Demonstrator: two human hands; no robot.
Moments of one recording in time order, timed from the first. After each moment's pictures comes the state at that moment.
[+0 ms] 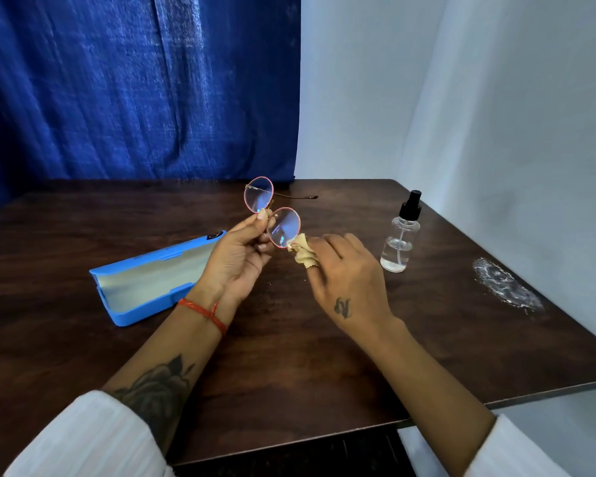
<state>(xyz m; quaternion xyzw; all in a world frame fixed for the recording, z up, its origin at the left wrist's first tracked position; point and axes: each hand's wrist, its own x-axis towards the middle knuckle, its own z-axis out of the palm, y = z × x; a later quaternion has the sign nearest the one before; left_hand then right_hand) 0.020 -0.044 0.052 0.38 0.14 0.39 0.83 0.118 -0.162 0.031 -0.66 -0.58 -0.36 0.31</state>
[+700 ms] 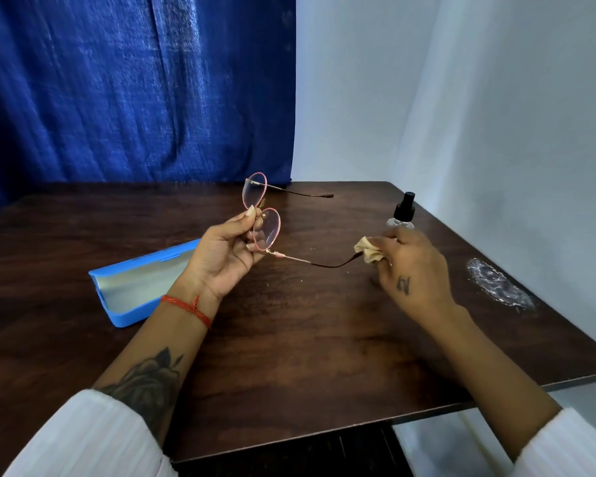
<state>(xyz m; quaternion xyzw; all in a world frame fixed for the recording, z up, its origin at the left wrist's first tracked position) 0.003 -0.034 0.060 0.36 0.13 0.34 0.86 0.187 -0.206 0.041 -0.77 -0.51 -0.29 0.24</state>
